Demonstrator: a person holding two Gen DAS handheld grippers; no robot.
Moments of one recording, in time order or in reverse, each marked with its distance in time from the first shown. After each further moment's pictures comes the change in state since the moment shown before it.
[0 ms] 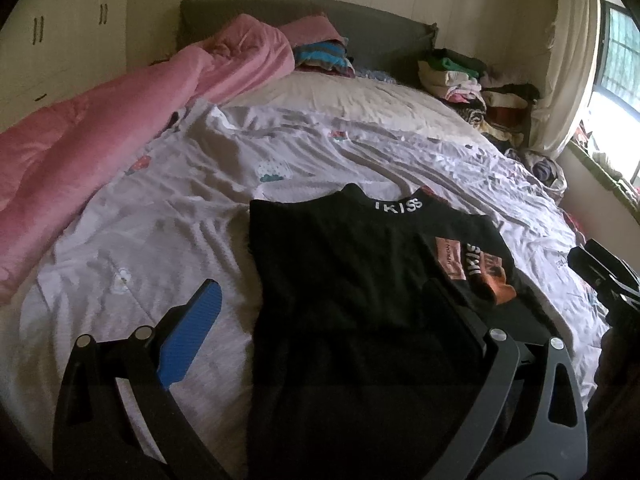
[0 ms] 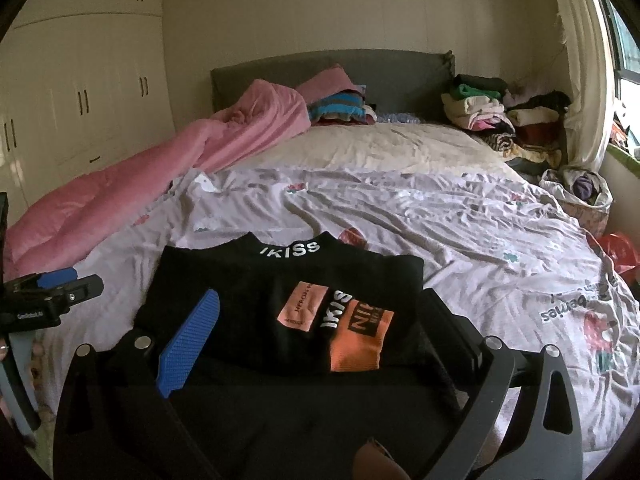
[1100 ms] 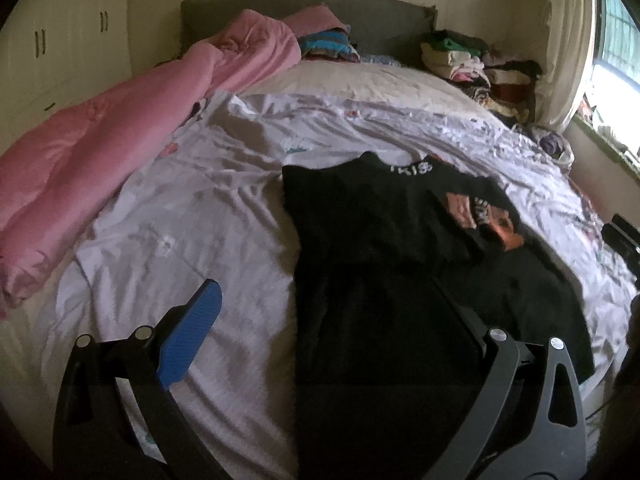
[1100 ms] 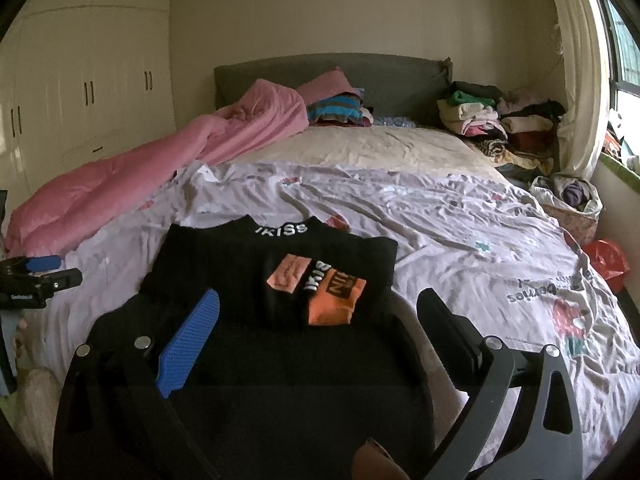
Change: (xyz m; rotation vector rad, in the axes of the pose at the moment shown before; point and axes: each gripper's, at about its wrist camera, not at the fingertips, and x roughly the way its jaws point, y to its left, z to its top) left arm -0.040 0.016 -0.040 0.066 0.052 0.065; right arm -0.057 -0.009 -0.030 -0.042 0.004 -0.024
